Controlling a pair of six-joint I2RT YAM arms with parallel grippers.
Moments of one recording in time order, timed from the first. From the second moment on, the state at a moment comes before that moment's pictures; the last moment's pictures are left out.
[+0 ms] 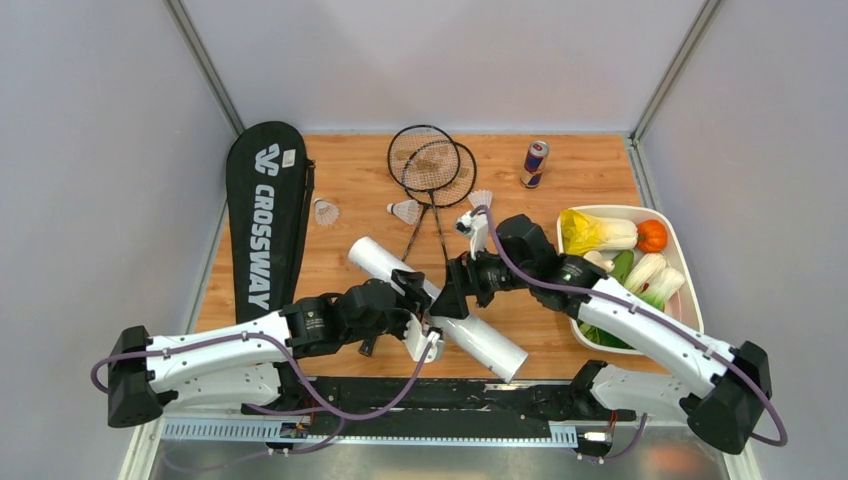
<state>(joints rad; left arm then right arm) -1.20 0.97 0.69 -0.29 -0.15 1.11 0.82 1.11 0.90 -0.40 -0.53 0.42</state>
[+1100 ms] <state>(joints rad) -1.19 0.54 0.66 -0.31 -0.51 0.28 0.74 0.71 1.09 -0.31 -0.09 0.60</state>
